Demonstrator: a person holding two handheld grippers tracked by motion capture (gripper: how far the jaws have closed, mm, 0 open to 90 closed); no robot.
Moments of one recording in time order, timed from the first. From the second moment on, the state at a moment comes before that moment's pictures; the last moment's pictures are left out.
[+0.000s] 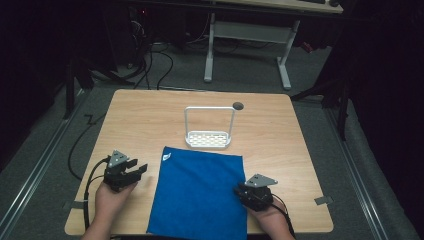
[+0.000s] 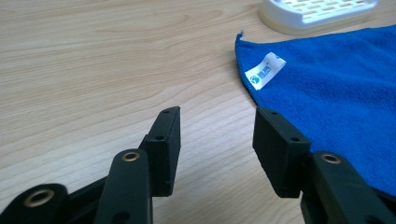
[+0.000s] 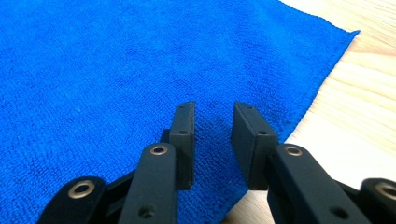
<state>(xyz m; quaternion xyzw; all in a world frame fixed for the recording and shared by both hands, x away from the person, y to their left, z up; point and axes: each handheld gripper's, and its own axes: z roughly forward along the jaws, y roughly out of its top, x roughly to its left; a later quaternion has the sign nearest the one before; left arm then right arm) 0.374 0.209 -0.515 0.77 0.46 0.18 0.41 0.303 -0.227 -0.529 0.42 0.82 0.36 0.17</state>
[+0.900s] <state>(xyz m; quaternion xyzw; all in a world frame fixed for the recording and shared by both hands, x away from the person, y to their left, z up) 0.332 0.118 -0.527 0.85 0.36 0.16 0.35 0.307 -0.244 -0.530 0.43 0.81 0.36 0.19</state>
